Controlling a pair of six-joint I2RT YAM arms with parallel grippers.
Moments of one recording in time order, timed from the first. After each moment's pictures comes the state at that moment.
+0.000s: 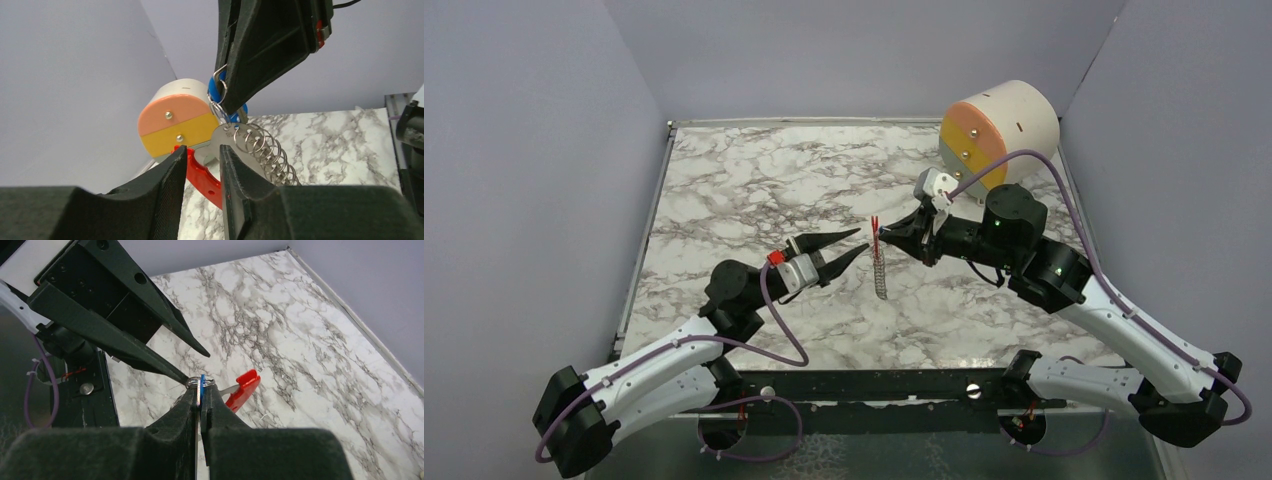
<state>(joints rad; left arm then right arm) -0.84 0.83 0.47 0.75 0.35 0.23 0.88 0.99 1.17 -0.33 -0.29 -0.15</state>
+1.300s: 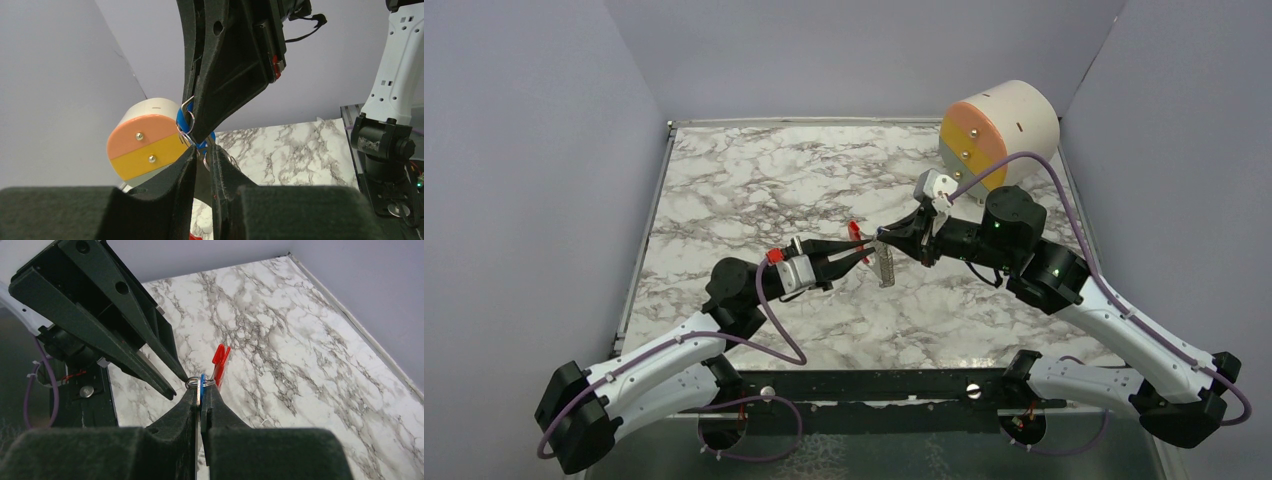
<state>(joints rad) -0.84 0.86 0.51 0.79 0.47 0.14 0.88 0.99 1.15 -0.30 -0.30 -0.15</state>
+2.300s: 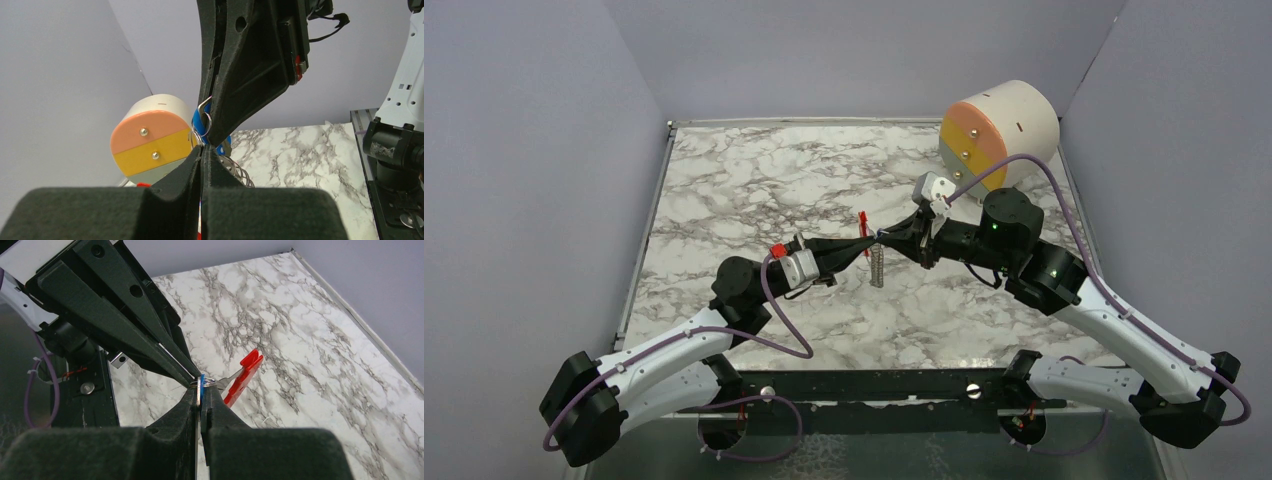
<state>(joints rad) -0.83 0.92 0.49 0.88 0.44 0.12 0.88 0.99 1.13 -0.29 -0.31 -0.15</state>
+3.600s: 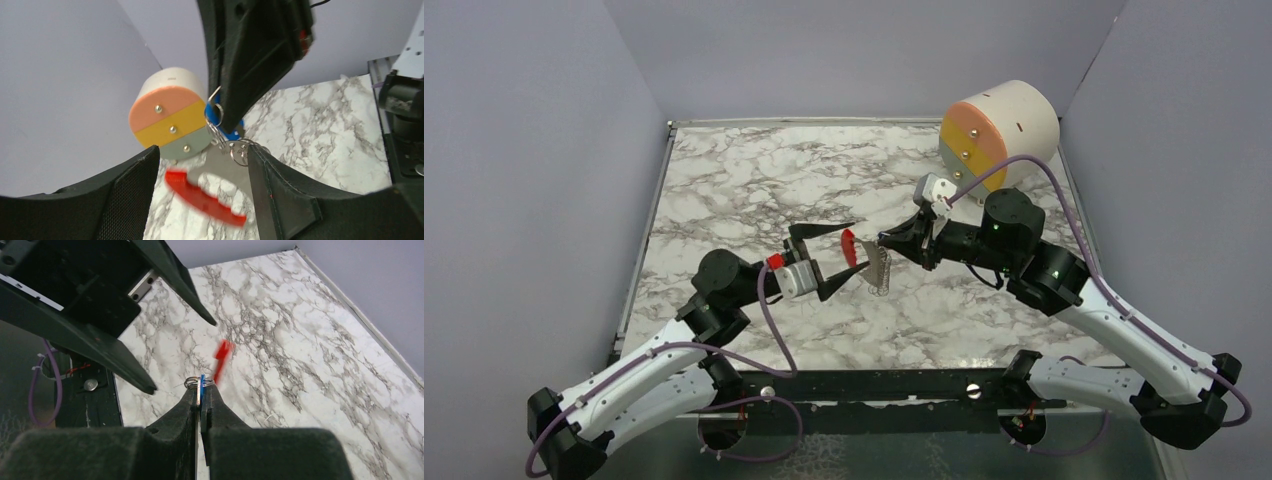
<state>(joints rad) -0.83 0.78 0.64 0.40 0.44 0.34 0.88 0.98 1.13 -0.31 -0.32 -0.15</state>
